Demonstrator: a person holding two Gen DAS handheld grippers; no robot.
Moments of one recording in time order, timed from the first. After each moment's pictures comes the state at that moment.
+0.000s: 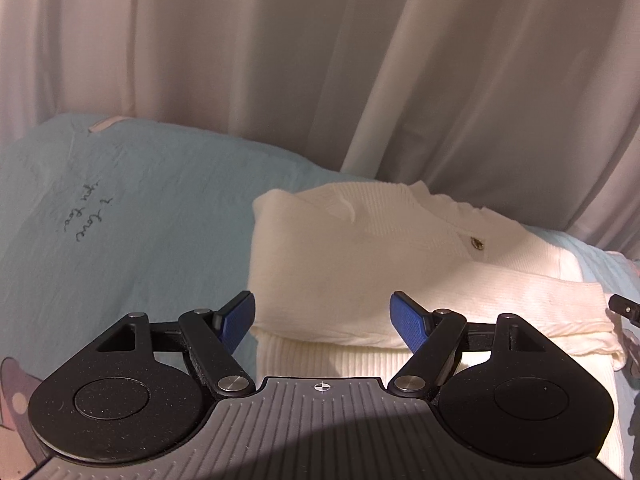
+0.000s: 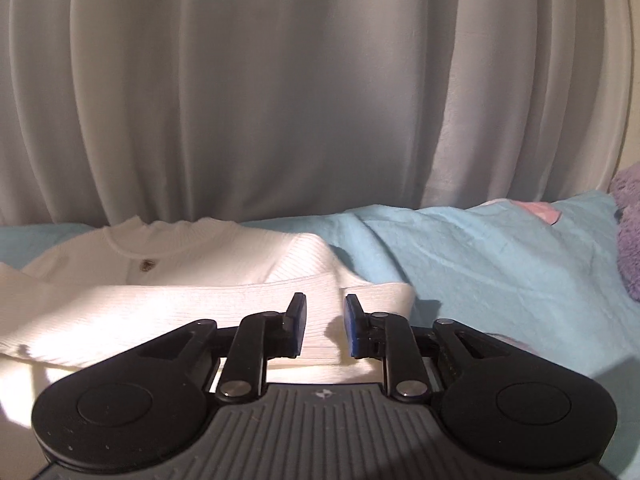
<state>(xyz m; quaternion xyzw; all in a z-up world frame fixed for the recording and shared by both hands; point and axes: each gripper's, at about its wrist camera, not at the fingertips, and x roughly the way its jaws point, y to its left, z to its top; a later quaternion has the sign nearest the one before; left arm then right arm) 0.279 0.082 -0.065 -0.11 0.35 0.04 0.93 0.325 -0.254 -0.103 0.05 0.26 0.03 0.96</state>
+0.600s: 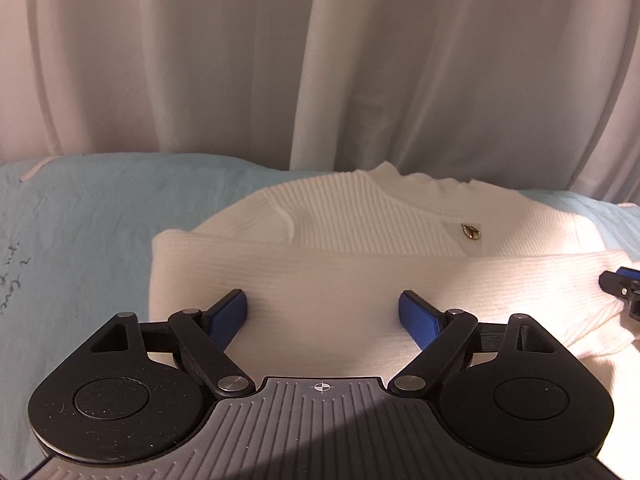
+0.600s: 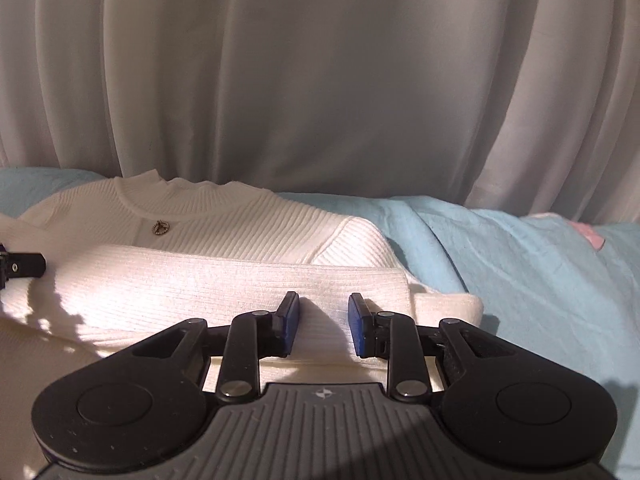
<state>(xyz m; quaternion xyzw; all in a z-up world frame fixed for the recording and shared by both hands) 0.347 0.046 -0.091 -0.04 0.37 0.01 0.93 0.353 -0.230 -0.113 0.03 0.31 0.04 0.95</state>
